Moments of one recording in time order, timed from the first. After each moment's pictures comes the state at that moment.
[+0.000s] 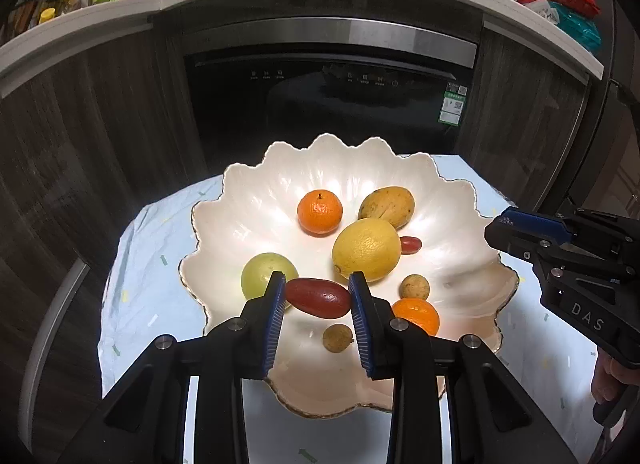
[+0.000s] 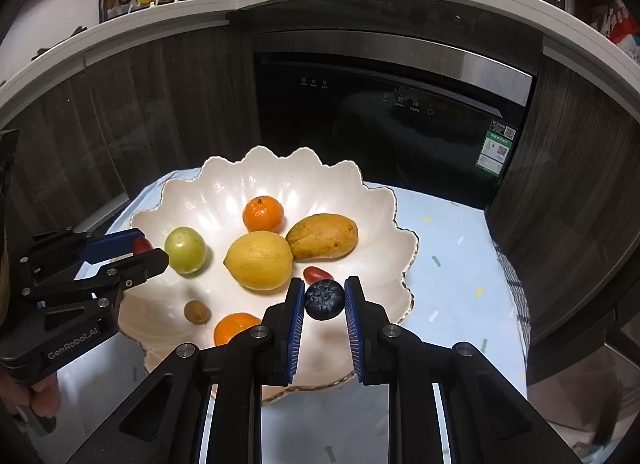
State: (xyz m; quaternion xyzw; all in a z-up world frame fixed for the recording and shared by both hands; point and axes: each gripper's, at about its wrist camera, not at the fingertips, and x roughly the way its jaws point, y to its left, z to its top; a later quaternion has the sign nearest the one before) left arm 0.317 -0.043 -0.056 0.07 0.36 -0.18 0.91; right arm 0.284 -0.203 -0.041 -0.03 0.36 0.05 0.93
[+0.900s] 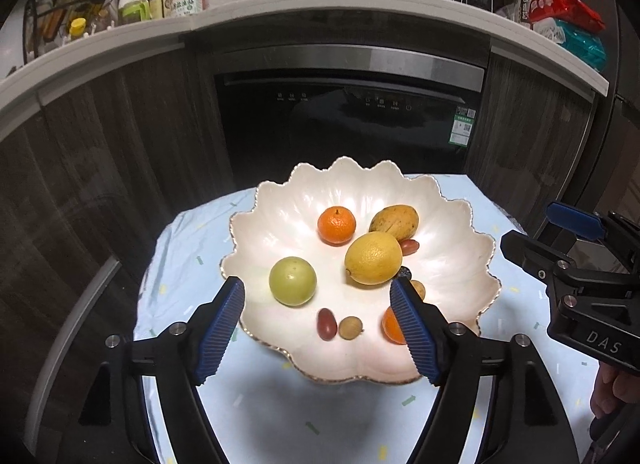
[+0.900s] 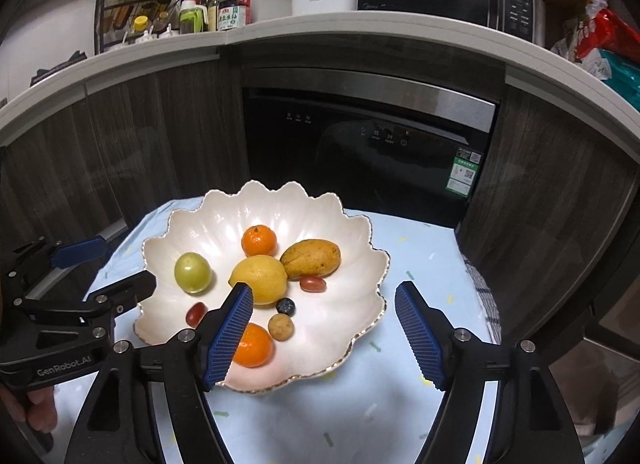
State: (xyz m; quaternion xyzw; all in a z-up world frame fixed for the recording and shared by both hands) left arm 0.280 -0.032 -0.019 0.06 0.34 -0.14 0.93; right arm 0.245 -0.201 -0.005 -0.03 0.31 0.01 0.95
